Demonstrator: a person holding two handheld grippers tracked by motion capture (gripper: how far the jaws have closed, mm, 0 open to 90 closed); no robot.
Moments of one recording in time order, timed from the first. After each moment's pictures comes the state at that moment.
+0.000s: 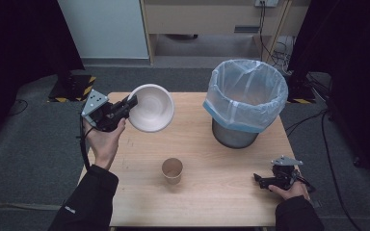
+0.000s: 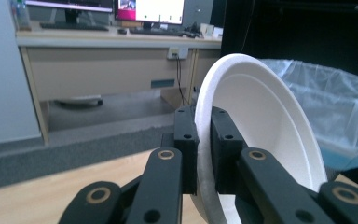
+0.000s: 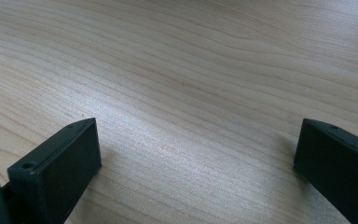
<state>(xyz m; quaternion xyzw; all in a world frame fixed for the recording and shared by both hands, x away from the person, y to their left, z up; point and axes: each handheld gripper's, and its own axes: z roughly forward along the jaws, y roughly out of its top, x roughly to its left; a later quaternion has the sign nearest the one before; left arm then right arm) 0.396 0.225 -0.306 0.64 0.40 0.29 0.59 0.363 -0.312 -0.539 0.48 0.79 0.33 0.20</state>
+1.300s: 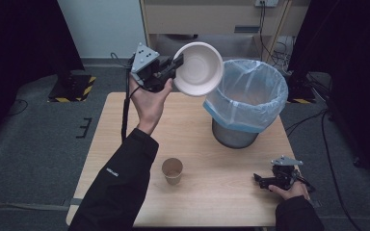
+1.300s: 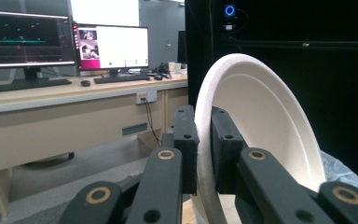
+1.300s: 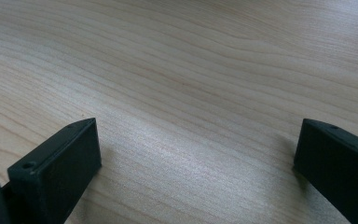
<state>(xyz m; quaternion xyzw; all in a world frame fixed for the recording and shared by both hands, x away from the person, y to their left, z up) 0.444 0.107 -0.223 0.64 0.32 0.31 0.63 0.363 -0.312 -0.539 0.48 0.79 0.33 0.20</state>
